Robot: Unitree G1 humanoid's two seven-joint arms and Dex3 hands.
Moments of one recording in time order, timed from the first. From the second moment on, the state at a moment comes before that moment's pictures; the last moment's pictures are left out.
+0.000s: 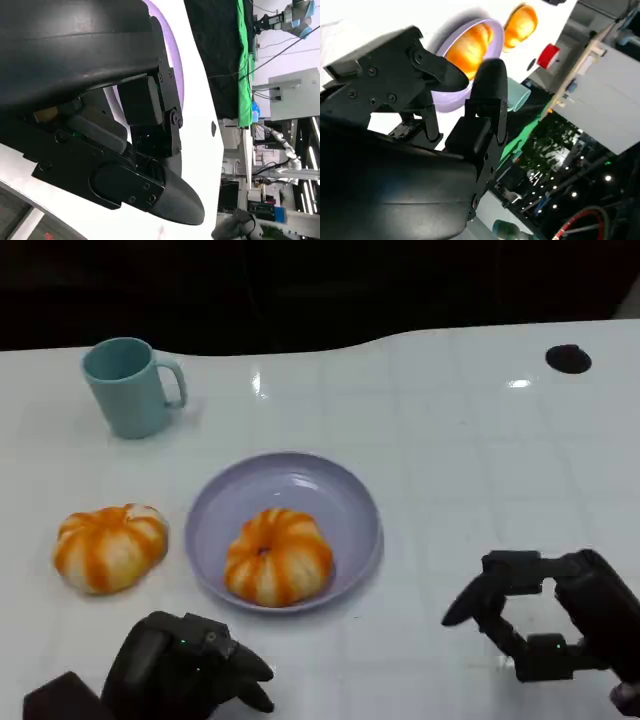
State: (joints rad) left arm 0.03 -0.01 0.03 0.54 -0.19 -0.61 -0.49; right arm -0.03 -0.30 0.18 0.21 -0.06 -0.74 0.14
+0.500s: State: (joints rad) left arm 0.03 -0.01 0.03 0.55 -0.19 -0.62 -0.49; right arm 0.07 -0.22 0.15 0.21 -0.03 -0.65 0.17
